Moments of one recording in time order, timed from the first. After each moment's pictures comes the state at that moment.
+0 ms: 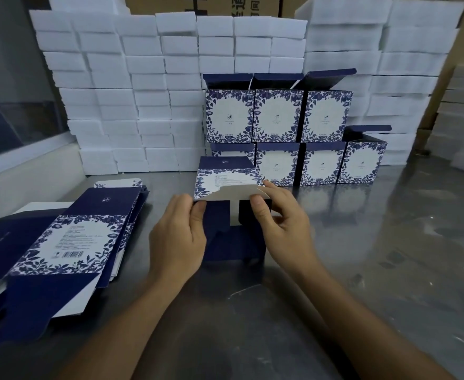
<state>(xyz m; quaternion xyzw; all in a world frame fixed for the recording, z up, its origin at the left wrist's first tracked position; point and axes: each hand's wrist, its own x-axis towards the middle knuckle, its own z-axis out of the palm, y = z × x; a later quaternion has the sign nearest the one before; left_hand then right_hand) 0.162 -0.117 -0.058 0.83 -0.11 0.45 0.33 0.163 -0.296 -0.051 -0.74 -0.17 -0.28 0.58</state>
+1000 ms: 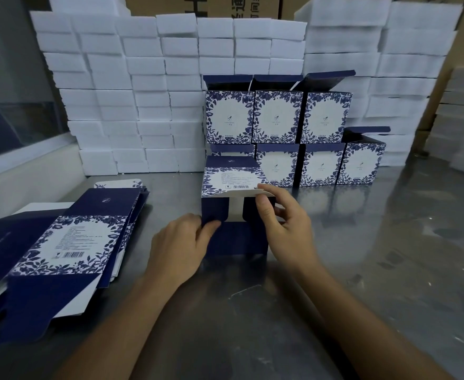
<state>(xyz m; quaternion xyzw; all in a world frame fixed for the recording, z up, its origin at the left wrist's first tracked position) 0.171 -0.105 -0.069 0.91 -0.12 0.30 0.26 0.167 -0.299 -0.056 -0.74 -0.13 -0.26 0.60</state>
